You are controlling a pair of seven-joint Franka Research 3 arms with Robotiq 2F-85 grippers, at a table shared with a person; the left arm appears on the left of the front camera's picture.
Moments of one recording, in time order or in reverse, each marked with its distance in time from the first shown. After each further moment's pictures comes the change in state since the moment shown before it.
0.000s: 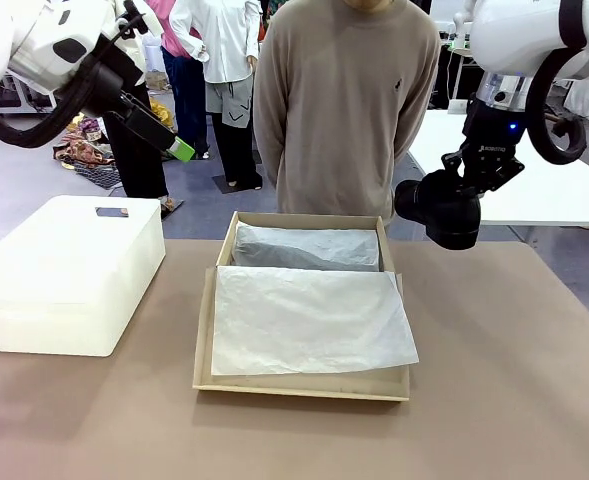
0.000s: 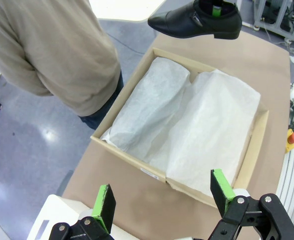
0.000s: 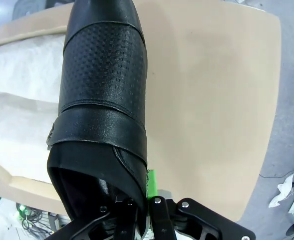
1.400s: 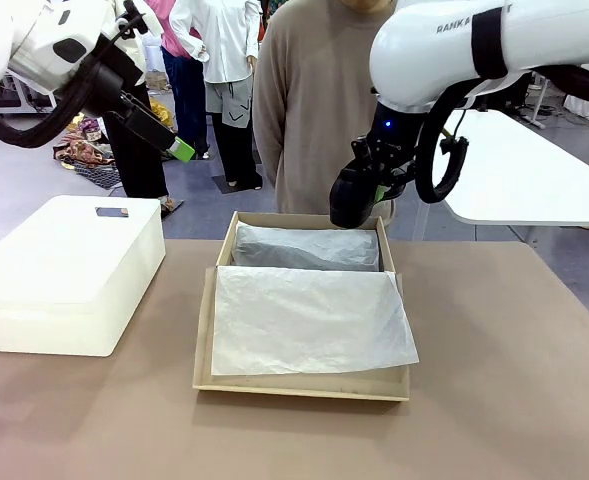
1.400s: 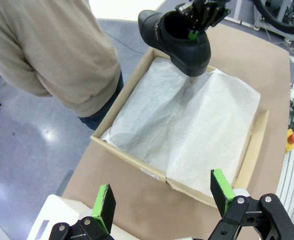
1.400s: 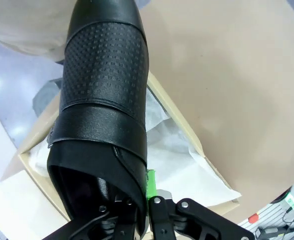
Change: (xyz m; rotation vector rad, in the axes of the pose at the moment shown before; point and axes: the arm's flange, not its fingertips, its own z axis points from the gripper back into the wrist) left arm 0.000 0.000 0.000 0.000 0.000 0.000; right arm -0.012 0.156 -0.007 0.054 -0.204 -0.712
